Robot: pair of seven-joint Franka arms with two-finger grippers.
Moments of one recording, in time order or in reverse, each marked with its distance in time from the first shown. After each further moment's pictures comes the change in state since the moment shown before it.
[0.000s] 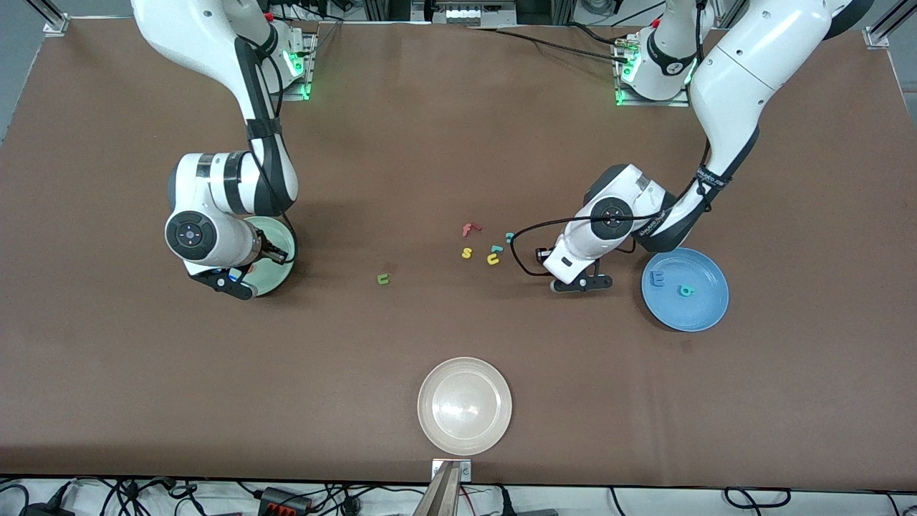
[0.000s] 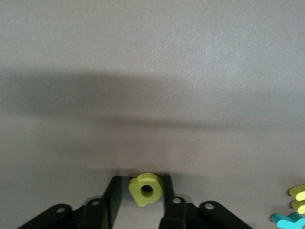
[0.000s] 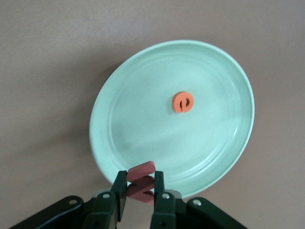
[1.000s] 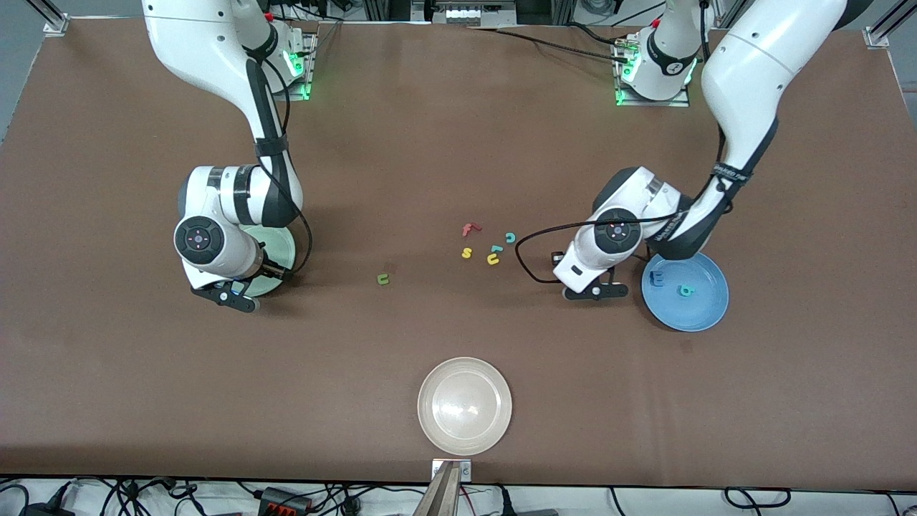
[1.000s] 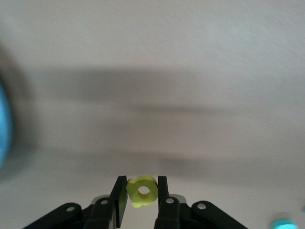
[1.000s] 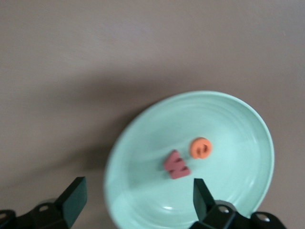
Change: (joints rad) left arm 0.021 -0.049 0.007 0.140 0.034 -0.318 0.111; right arm 0.007 0.059 0.011 0.047 0.018 0.135 -0.043
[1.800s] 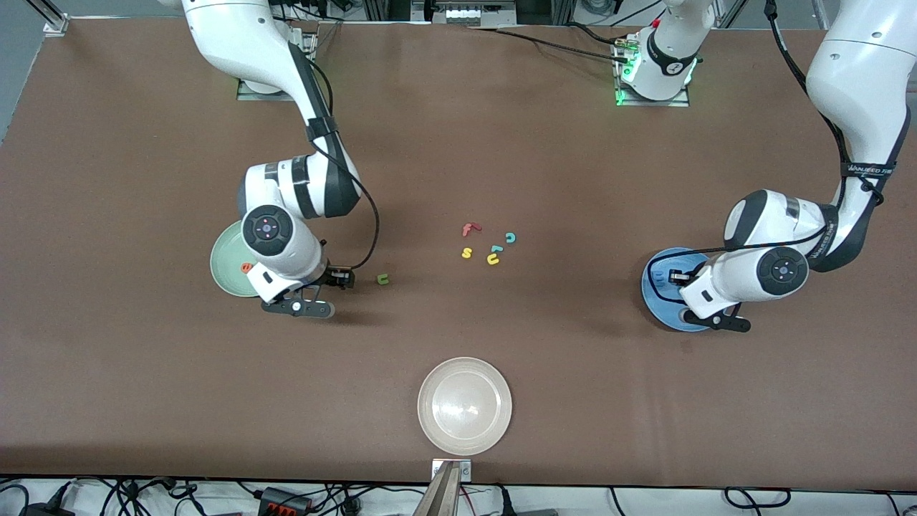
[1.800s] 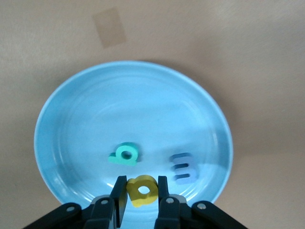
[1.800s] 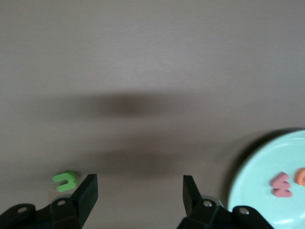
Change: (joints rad) left arm 0.335 -0.014 0.020 -0.011 0.019 -0.032 0.527; right arm 0.034 0.067 0.126 0.196 0.031 0.000 -0.083
